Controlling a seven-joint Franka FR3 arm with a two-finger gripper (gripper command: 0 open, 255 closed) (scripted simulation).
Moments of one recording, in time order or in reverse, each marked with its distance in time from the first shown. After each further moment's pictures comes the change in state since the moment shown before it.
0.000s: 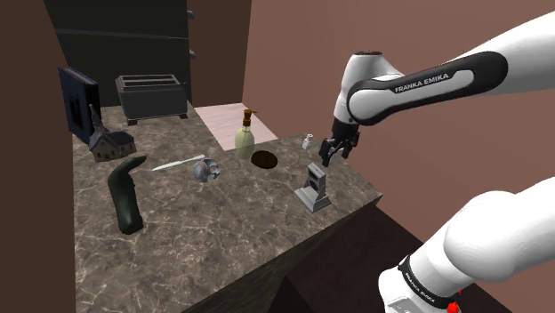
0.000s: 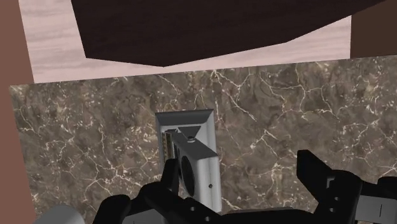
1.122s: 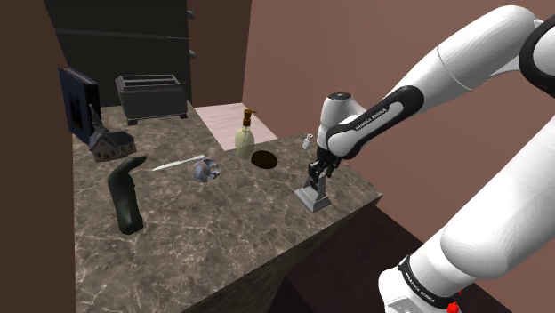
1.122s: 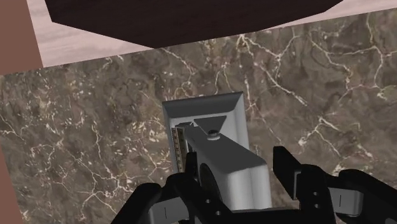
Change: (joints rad) arm -0.066 0.401 -0.003 0.033 -0.186 0.360 0.180
